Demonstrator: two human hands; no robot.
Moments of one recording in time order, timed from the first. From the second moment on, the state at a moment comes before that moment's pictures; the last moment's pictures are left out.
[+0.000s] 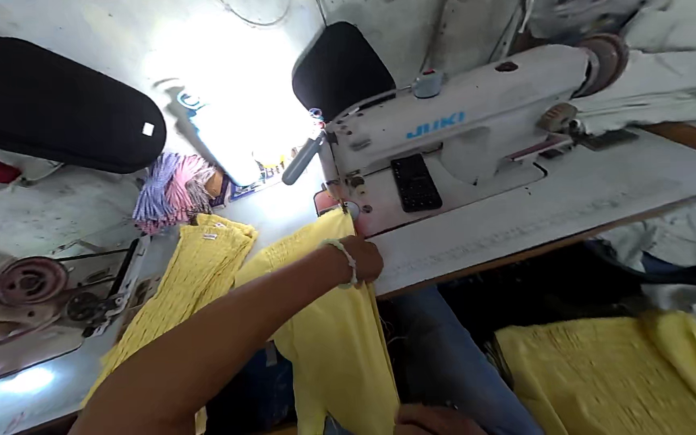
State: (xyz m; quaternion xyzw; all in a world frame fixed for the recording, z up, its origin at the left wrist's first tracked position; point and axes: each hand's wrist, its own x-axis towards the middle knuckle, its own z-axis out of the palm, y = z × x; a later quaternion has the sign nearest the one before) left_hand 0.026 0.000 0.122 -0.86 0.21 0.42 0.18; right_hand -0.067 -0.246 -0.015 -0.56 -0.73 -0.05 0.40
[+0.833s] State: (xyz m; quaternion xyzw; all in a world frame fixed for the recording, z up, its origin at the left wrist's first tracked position) left_hand 0.028 0.034 0.107 -0.90 0.19 0.38 -0.11; right_hand -0.063 -0.237 -0.031 -0.57 -0.66 0.05 0.48
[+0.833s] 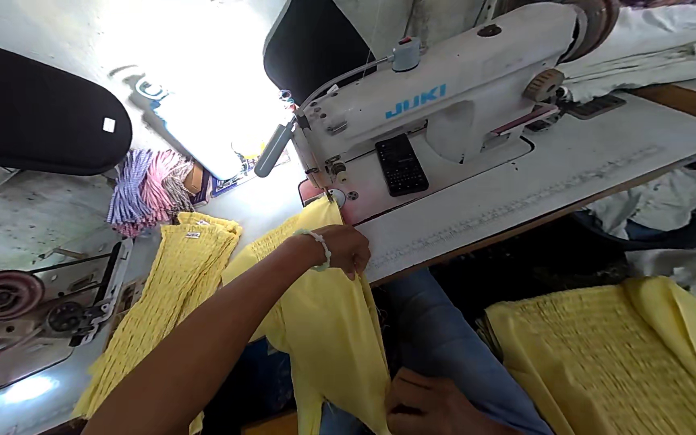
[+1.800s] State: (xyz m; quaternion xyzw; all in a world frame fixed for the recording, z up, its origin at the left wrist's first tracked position) left_hand -0.073 0.032 0.011 -0.98 -0.07 -0.10 -0.14; right_hand -0.038 -0.239 -0.044 -0.64 -0.63 -0.06 0.44
